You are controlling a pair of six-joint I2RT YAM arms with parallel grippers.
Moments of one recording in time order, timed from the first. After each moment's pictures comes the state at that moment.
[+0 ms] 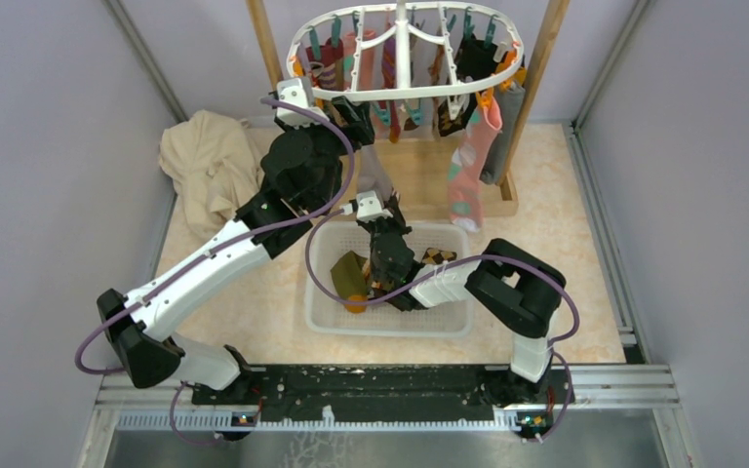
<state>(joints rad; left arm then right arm) -0.85 1.40 1.44 0.17 -0.72 -0.31 1.01 1.83 0.86 1.16 1.01 -0.57</state>
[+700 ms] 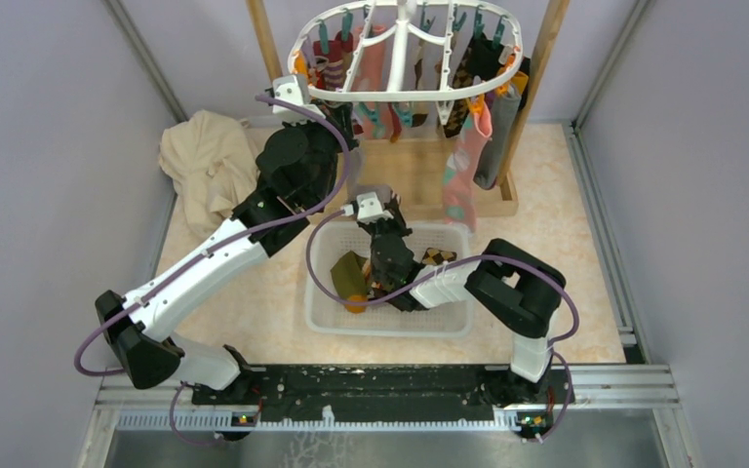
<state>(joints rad) -0.83 1.40 1.44 0.17 -0.68 -0.33 1.01 1.83 0.85 1.14 1.01 -0.54</state>
